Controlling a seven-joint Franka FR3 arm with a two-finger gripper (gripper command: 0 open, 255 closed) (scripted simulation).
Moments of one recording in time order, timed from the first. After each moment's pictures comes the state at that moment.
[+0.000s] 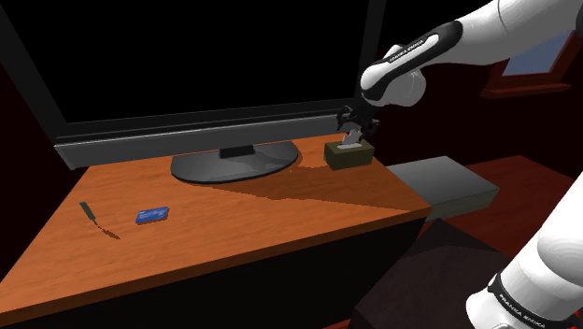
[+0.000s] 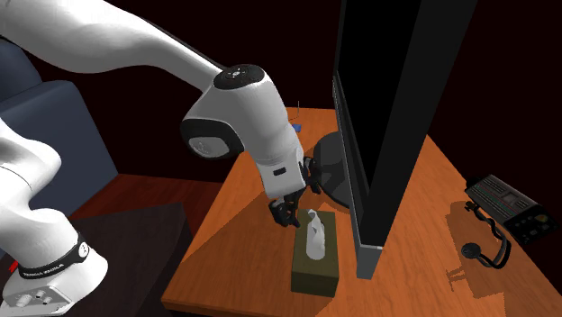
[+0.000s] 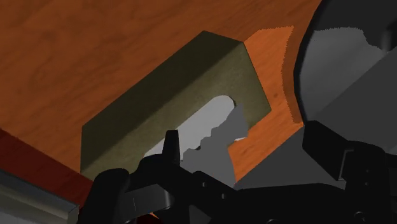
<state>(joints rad) -0.13 0.06 -0.10 -2.21 0.35 2.61 0.44</state>
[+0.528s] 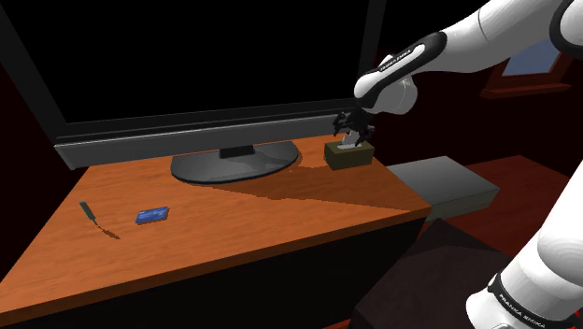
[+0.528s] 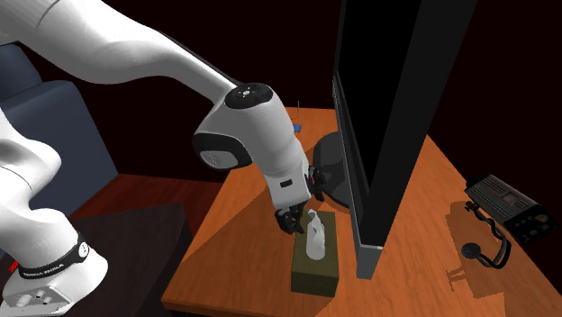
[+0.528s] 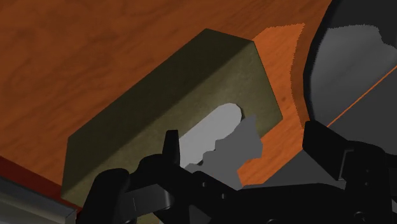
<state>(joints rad) -0.13 0.14 -0.09 -2.19 0.39 2.67 0.41</state>
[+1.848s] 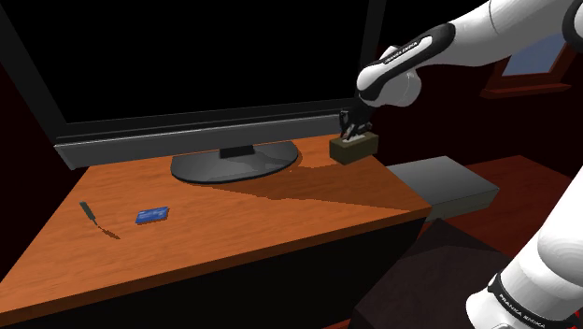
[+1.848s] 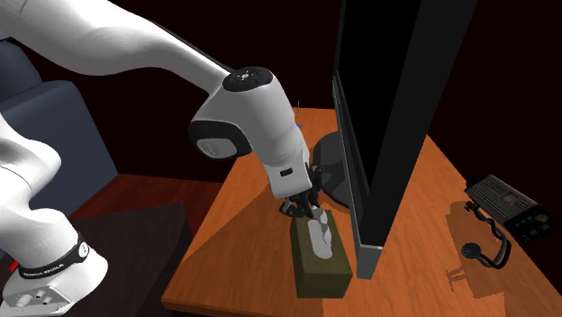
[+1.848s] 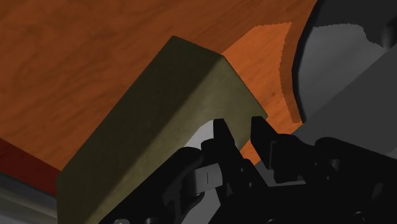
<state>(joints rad) -0.13 0.10 -0.10 -2.17 0.35 2.61 0.44</state>
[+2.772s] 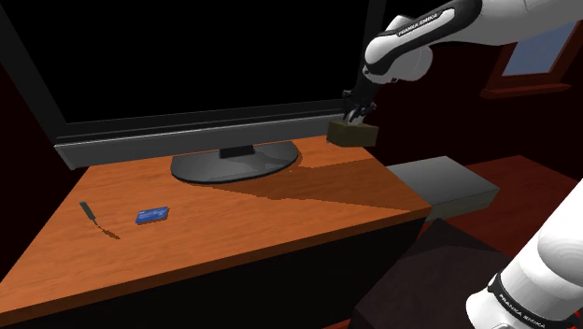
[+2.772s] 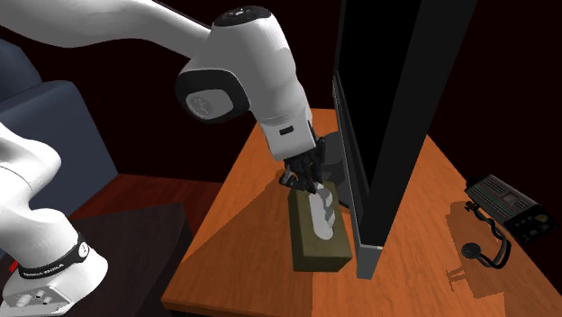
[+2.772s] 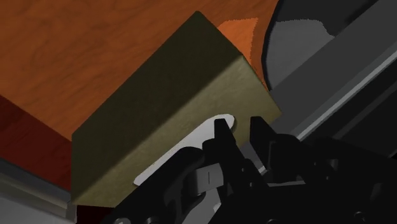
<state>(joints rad) -0.13 0.01 -0.11 -2.09 0.27 2.44 0.53</state>
